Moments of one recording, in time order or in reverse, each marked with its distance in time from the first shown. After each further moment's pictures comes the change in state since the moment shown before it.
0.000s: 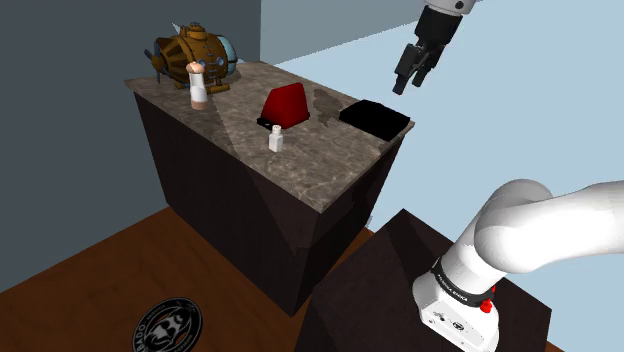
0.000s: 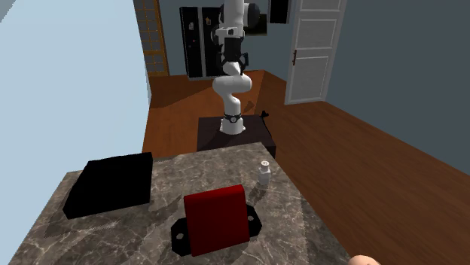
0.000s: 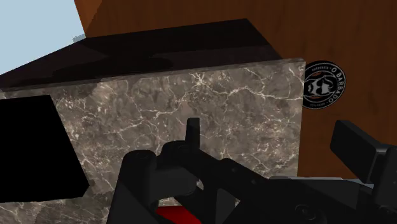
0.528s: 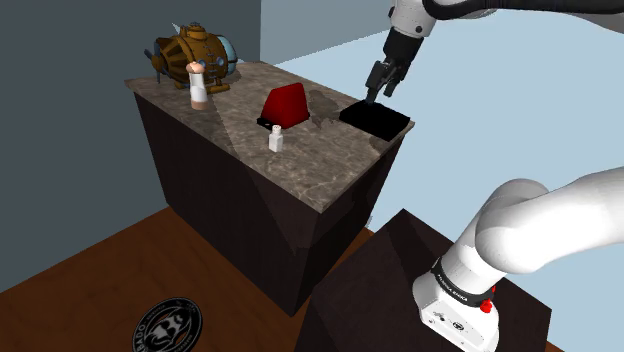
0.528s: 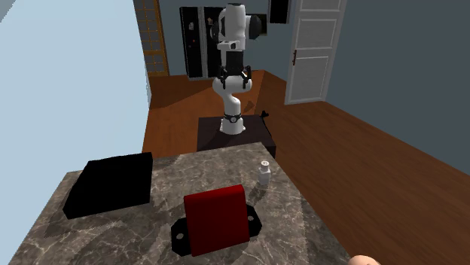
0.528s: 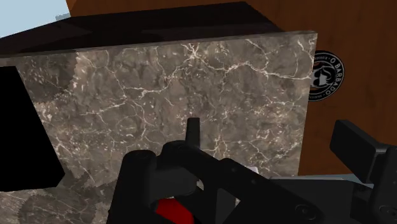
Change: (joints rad) arm 0.022 0.143 -0.025 -0.042 0.014 0.207 -0.024
